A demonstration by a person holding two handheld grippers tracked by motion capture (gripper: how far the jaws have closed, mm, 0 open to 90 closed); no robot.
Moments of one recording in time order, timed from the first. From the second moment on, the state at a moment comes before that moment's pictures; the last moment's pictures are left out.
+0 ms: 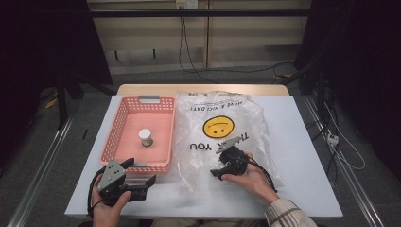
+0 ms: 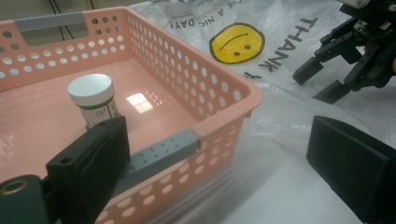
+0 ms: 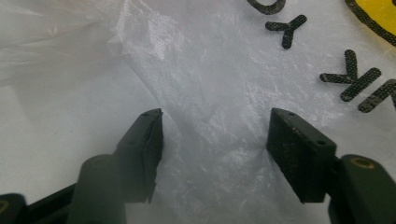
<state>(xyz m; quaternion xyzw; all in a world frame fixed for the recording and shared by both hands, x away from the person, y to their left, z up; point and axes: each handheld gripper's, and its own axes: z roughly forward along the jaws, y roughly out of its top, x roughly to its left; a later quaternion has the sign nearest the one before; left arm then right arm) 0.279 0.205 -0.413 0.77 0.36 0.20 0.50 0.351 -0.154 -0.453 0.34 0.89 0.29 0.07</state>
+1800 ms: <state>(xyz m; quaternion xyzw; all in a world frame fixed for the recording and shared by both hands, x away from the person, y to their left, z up) 0.279 0.208 -0.413 0.77 0.35 0.20 0.50 0.352 -0.187 -0.423 0.39 0.83 0.41 0.03</state>
